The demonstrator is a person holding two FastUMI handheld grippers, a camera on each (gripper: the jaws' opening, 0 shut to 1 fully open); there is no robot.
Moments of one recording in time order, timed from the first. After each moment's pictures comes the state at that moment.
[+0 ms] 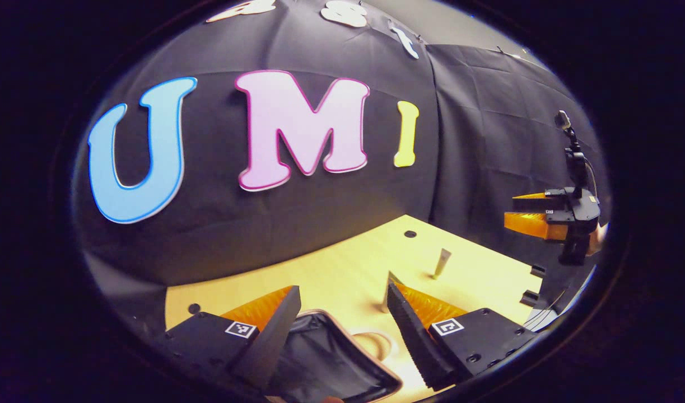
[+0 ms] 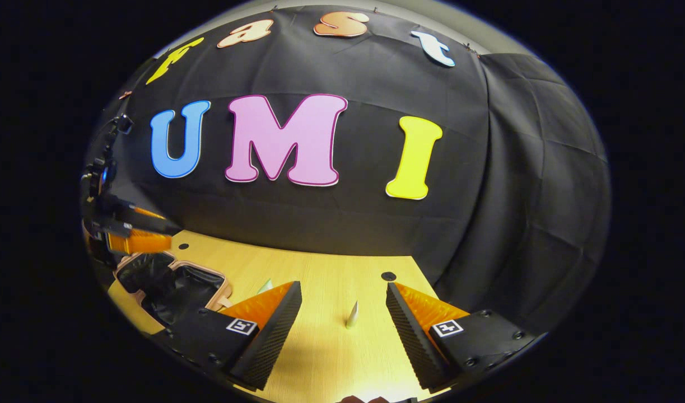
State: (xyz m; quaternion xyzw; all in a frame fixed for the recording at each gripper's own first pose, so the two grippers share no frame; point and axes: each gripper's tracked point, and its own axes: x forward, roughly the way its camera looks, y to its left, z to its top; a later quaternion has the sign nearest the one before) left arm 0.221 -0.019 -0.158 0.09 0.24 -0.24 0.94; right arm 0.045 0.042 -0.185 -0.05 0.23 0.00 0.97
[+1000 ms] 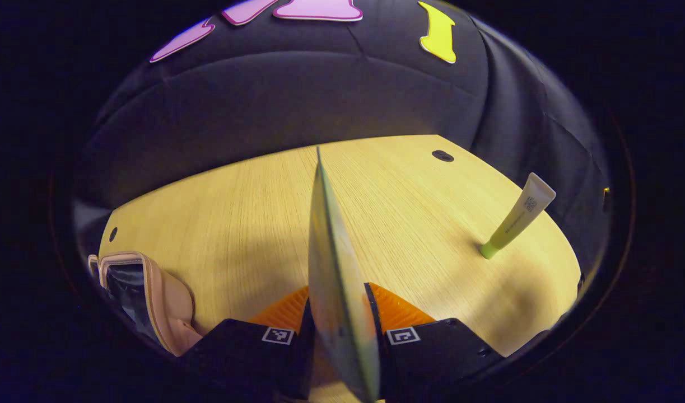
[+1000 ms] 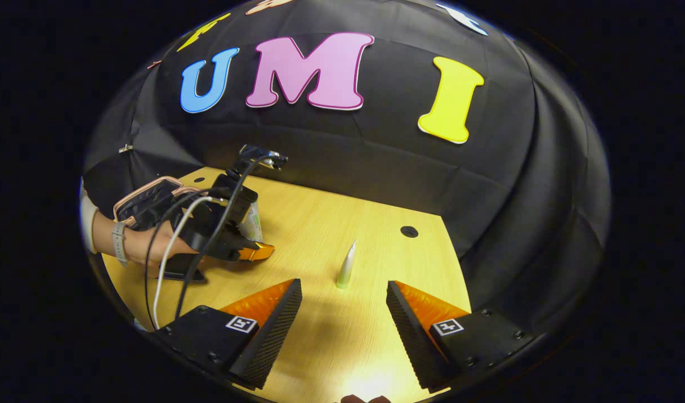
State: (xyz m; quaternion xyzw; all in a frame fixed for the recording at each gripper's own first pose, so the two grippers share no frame) left arm 0.313 -0.139 -0.425 0.08 0.40 -0.14 0.90; right arm 0.039 -0.013 -0.333 -0.09 0.34 0.10 0.93
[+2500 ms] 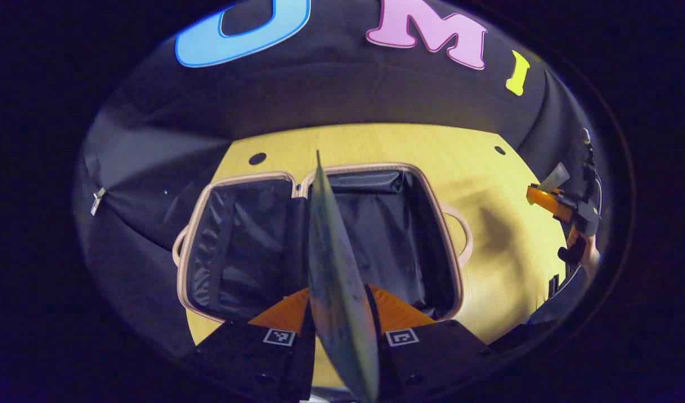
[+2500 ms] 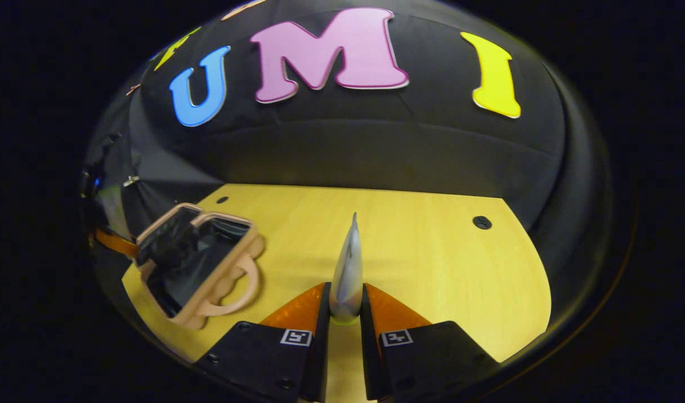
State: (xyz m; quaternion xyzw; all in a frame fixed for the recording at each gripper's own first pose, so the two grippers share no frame) left arm 0.121 0.172 -0.289 0.04 0.54 0.00 0.84; right arm 0.080 0.153 -0.358 0.03 0.37 0.15 0.92
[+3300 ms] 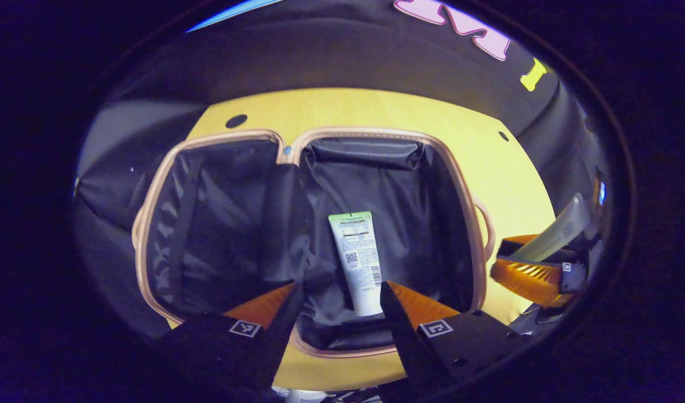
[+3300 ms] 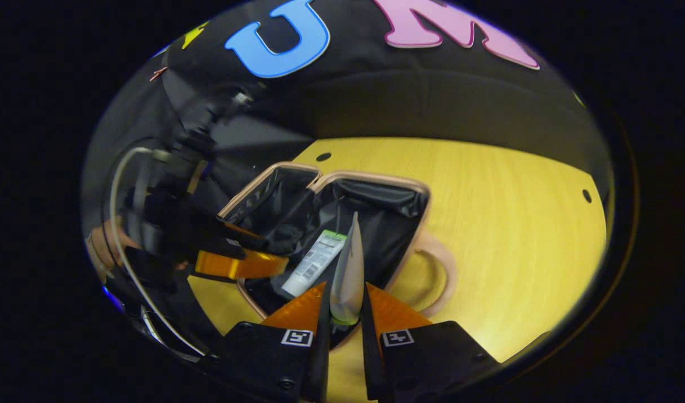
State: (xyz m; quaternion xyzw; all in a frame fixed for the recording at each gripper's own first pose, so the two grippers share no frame) left arm 0.136 0.209 -0.304 0.02 0.54 -0.03 0.84; right arm -0.018 0.400 -0.386 0.07 0.51 0.29 0.81
